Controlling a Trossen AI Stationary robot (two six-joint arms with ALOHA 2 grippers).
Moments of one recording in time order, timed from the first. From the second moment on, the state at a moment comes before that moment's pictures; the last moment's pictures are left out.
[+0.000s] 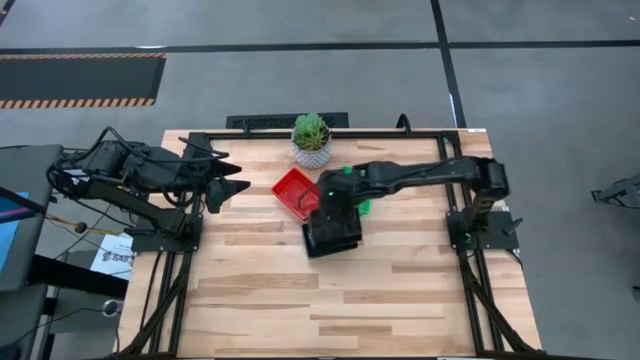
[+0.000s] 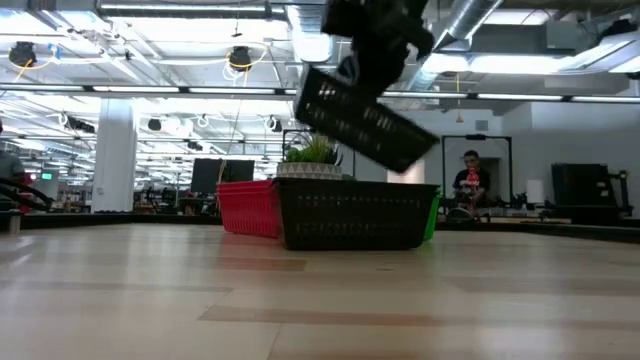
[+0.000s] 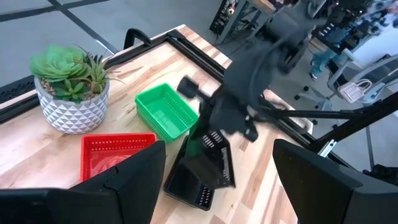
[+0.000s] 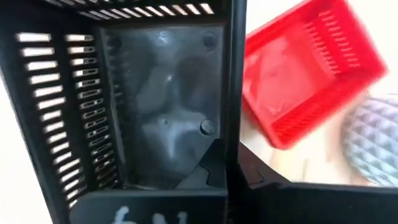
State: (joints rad) left arm -0.24 1.03 1.56 -1.05 -0.46 -0.77; right arm -0.04 1.80 1.56 -0.84 0.02 -0.33
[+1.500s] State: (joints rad) left arm -0.24 1.03 1.56 -1.06 -0.46 -0.77; right arm 0.01 1.92 1.64 -1.02 0.02 -0.49
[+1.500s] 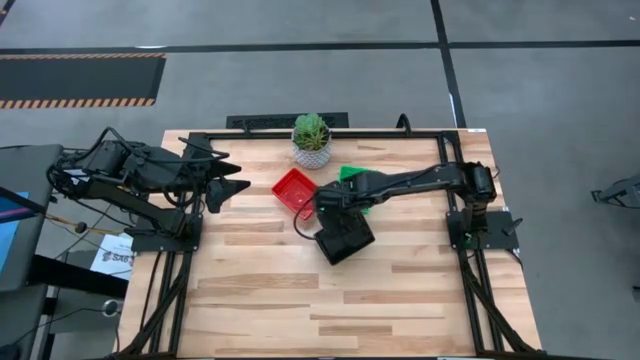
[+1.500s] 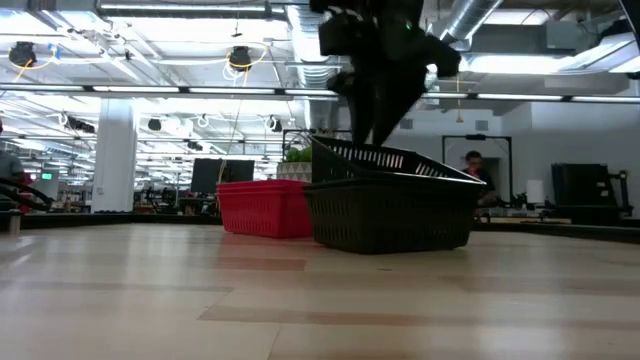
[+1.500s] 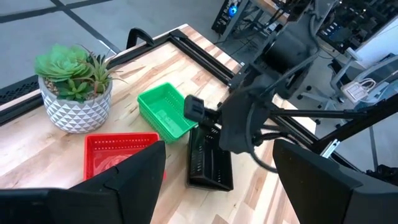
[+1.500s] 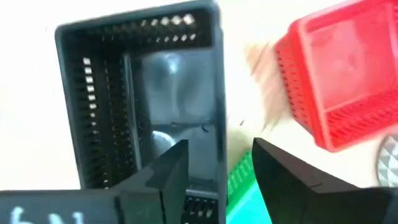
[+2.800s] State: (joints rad) left arm -0.24 1.03 1.56 -1.10 -0.49 -0.77; right arm -0.01 1.92 1.49 -0.67 -0.03 -0.32
